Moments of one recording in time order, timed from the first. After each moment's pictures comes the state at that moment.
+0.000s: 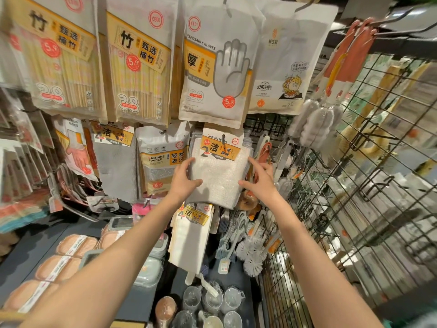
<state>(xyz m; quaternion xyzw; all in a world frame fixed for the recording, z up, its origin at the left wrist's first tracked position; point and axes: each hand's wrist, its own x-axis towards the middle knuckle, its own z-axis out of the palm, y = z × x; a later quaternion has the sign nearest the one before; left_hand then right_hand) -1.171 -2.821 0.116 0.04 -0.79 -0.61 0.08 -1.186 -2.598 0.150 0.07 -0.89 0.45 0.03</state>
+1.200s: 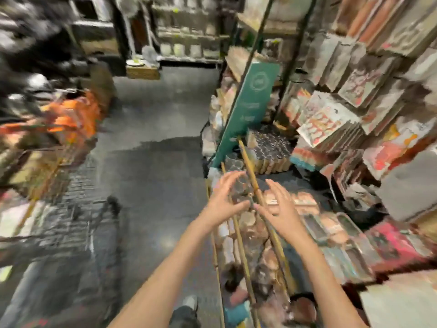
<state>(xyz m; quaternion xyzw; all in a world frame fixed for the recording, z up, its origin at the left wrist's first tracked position) -0.736 -2.943 0.037 0.37 -0.76 -0.40 0.35 -0.903 -2.874 0.062 0.62 -0.70 0.30 -0.19</state>
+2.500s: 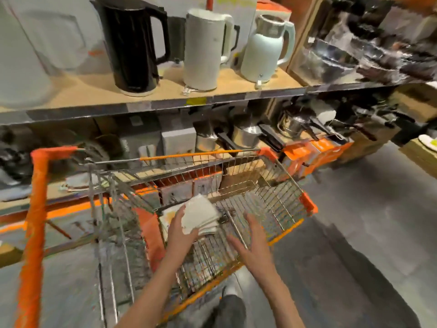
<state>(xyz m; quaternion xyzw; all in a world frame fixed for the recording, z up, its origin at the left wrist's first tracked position) -0.118 -3.097 -0.095 0.81 -0.03 -0.16 0.57 -0.226 -3.257 -0.026 0.89 -0.21 0.04 -0.41</state>
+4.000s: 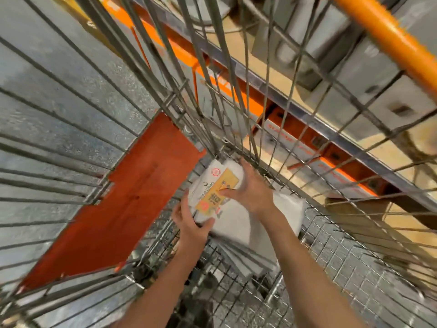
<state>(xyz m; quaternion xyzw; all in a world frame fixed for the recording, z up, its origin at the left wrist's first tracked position) -0.024 -3.186 -0.433 0.63 0.53 0.02 0.57 0.148 -3.241 -0.432 0.87 0.22 -0.39 -0.22</state>
